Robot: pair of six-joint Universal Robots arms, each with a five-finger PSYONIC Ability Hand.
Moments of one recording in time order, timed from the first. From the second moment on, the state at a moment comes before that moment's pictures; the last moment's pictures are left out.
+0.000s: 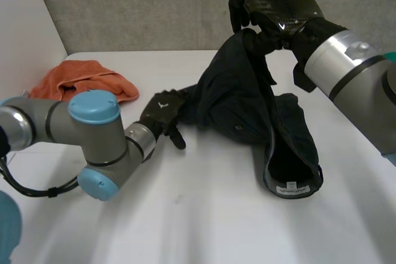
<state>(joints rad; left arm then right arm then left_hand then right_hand) 4.21 -2.35 -1.26 3.40 -1.37 3.24 2.01 -1.38 1.32 -0.18 1.18 3.11 0.22 0.22 0.23 0.21 0.05 1.14 1.18 1.19 1.20 0.97</state>
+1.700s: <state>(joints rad) 4.17 -2.02 -1.49 3.65 -1.60 3.57 1.80 -0.97 1.02 -0.18 1.19 2.97 1.17 1.20 1.20 1.20 0.99 1.15 1.18 1.19 1.20 0.97</state>
